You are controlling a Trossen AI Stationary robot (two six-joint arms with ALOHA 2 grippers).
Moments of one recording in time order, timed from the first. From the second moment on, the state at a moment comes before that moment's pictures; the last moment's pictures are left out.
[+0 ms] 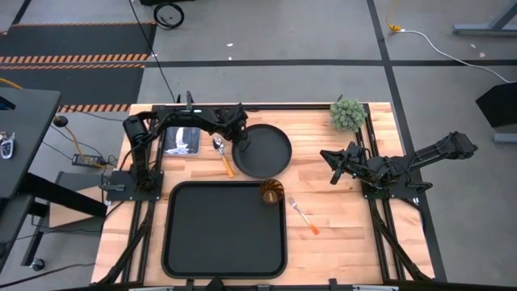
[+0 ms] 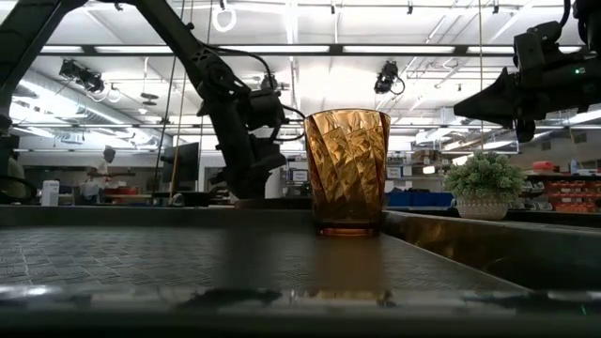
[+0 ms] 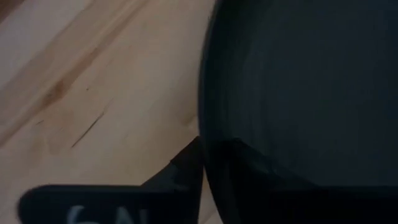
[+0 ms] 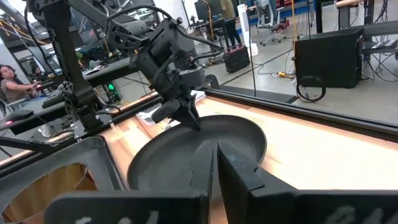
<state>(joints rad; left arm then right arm) 0.52 1.92 1.15 -0.36 -0.03 -0.25 0.26 0.40 0.01 0.33 0.81 0.34</state>
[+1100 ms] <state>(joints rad) 0.63 1.90 1.98 -1.19 0.16 0.01 0.26 0.40 0.01 0.33 0.81 0.34</state>
